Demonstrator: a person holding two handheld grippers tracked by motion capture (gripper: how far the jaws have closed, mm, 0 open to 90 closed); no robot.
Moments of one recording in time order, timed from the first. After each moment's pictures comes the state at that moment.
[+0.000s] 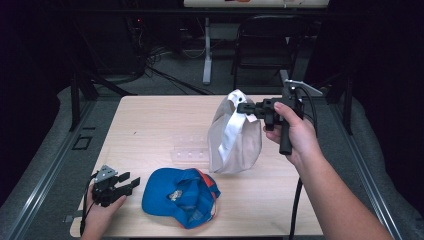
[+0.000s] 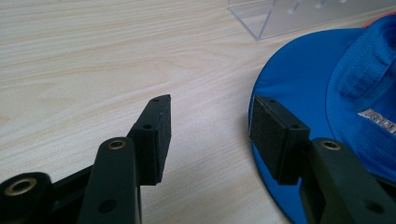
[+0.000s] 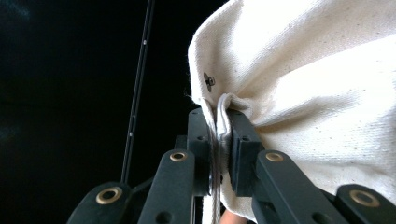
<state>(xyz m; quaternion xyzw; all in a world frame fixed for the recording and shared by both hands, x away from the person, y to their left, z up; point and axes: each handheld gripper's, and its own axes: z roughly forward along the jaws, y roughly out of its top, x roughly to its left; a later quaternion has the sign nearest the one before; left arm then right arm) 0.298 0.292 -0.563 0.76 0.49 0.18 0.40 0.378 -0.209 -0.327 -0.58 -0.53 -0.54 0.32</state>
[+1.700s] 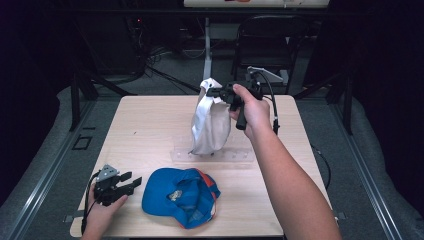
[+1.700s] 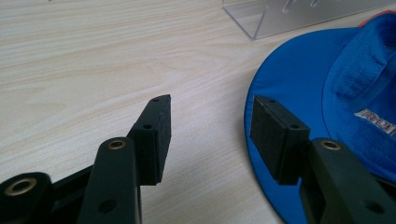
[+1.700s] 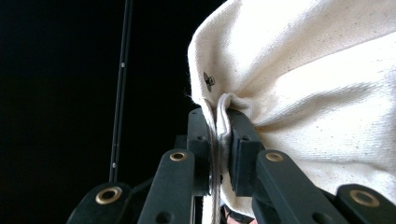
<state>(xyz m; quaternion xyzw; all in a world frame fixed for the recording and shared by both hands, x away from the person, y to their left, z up) 0.301 0.290 -0.563 0.77 0.48 0.17 0.40 0.451 -0.135 -0.342 -0.62 -0.51 -0.52 0.30</state>
